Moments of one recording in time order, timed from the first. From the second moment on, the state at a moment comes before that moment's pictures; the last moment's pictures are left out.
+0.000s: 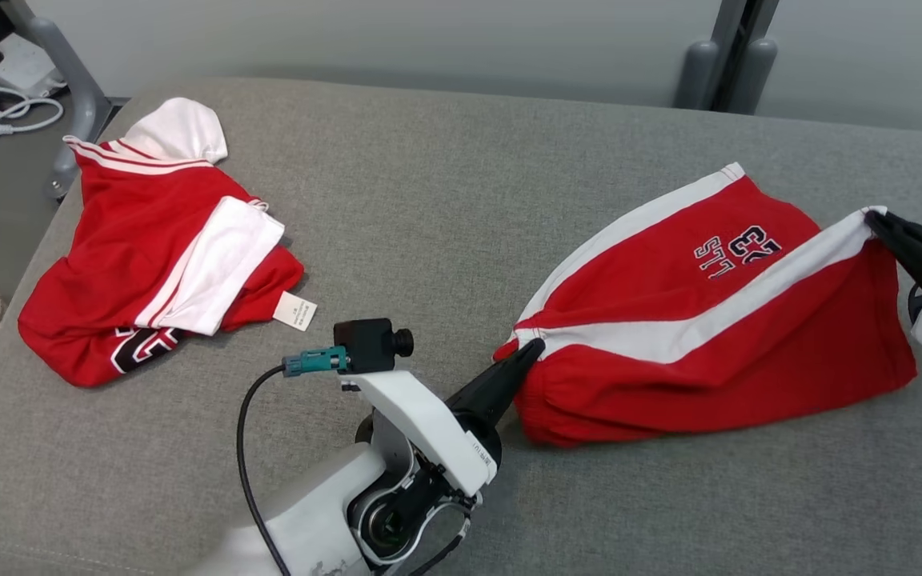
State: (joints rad) left arm -0.65 0.19 -1.14 0.41 -1.60 -0.13 -0.17; right arm -0.97 -0.80 1.24 0.60 1.32 0.13 -0.06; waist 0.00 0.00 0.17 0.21
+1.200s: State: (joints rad) left arm -0.74 0.05 -1.10 0.53 -1.61 -0.13 -0.19; right arm -1.23 -0.73 1.28 0.87 1.16 0.13 -0.06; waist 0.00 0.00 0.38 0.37
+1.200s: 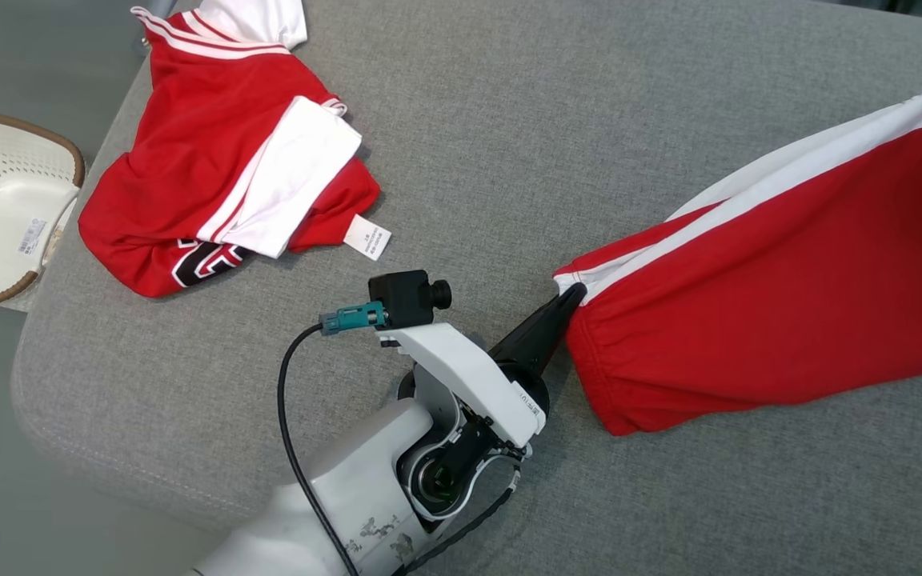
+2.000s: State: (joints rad) left arm -0.80 0.05 -1.15 0.52 -1.68 -0.13 -0.26; right arm -1.28 -0.68 1.28 0.99 1.12 0.13 -0.12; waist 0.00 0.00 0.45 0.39
